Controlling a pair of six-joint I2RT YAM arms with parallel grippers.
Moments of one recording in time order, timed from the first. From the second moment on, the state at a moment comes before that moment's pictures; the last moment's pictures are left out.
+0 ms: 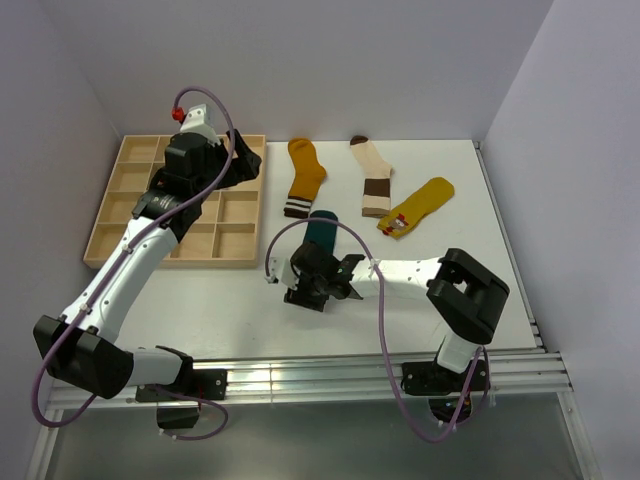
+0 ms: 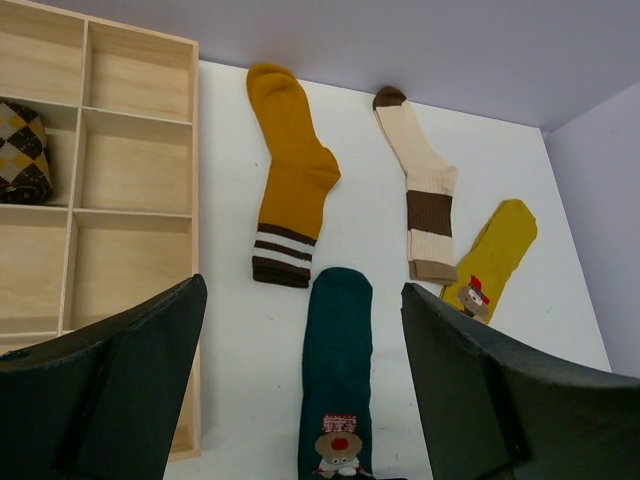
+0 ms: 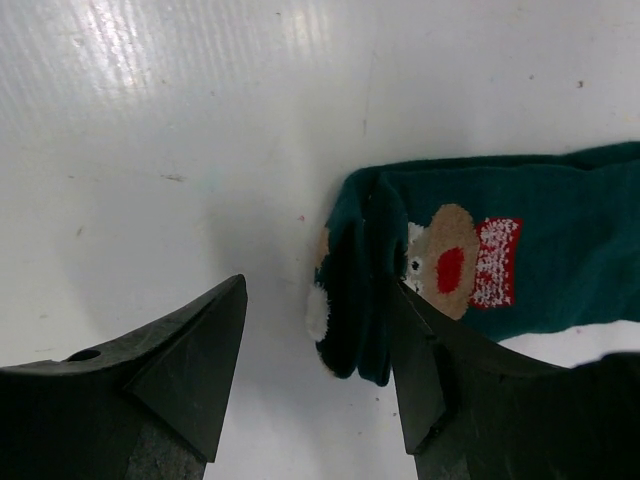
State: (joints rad) left arm -0.37 1.32 1.33 -0.32 -0.08 -0.49; right arm 0.99 1.69 0.96 -0.25 -0.04 -0.40
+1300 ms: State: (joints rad) left arm -0.37 1.38 1.30 -0.29 -0.05 -0.48; right arm 0.97 1.69 0.94 -0.32 0.03 -0.43
